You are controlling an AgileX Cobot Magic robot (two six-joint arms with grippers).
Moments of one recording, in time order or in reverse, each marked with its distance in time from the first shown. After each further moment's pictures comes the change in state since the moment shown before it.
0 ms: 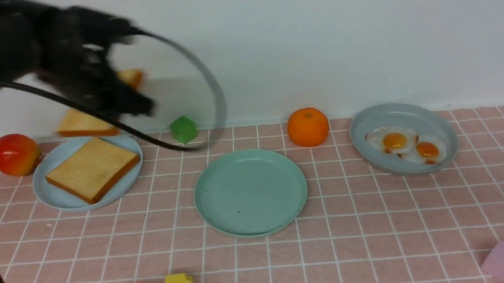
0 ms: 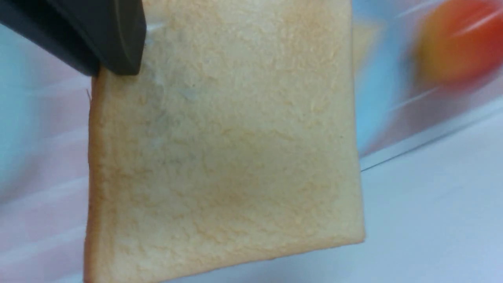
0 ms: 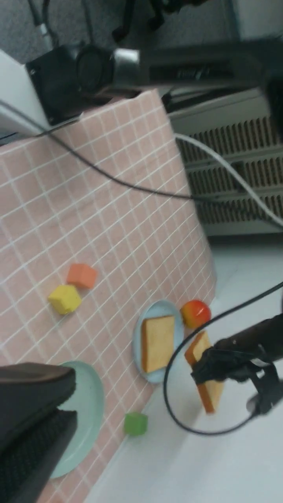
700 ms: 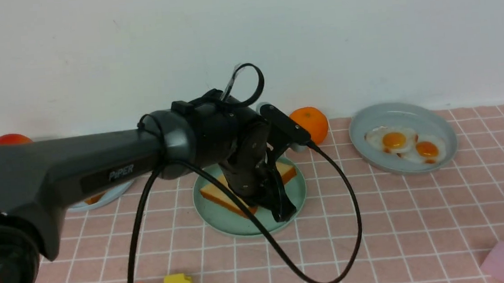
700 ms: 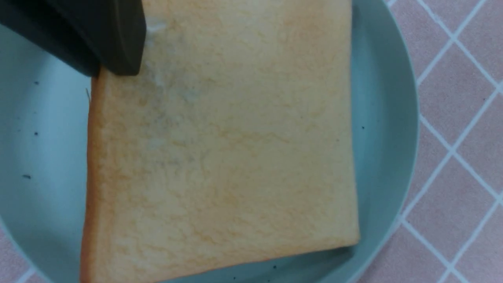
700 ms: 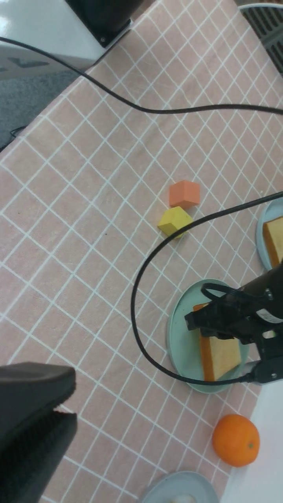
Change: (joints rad) right arm 0.000 -0.051 0.000 -0.362 0.139 0.389; left arm -0.316 0.261 0.001 0.024 -0.068 0.037
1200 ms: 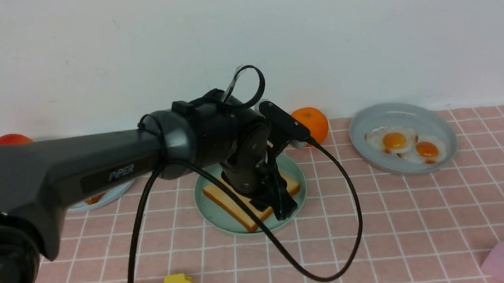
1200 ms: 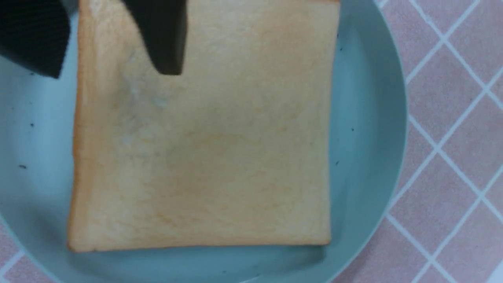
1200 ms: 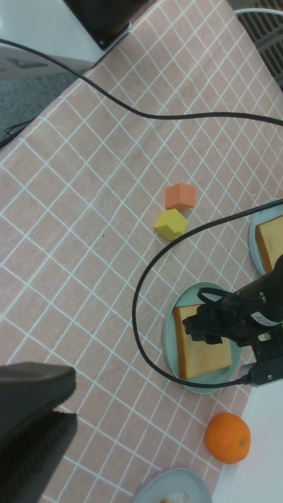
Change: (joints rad) right arm 0.000 -0.030 0.000 0.000 0.011 0.008; left arm 0.000 0.000 0.000 0.027 -0.011 -0.070
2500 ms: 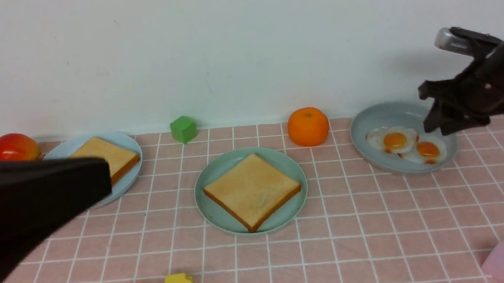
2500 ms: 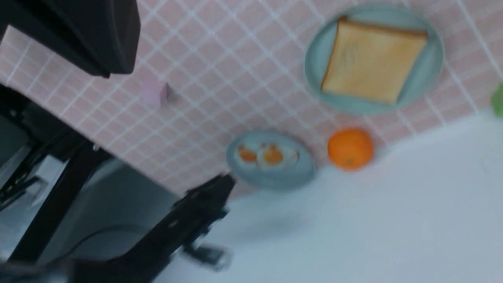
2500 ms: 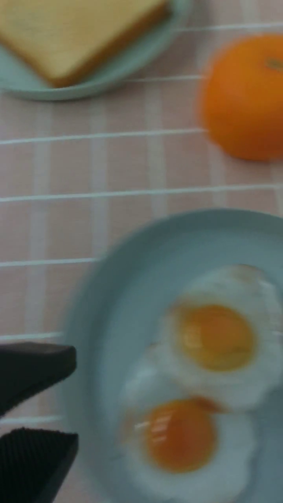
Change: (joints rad) right arm -0.364 1.585 -0.670 -0.012 -0.297 0.182; left arm -0.169 -1.423 0.670 -0.280 -0.145 -0.165
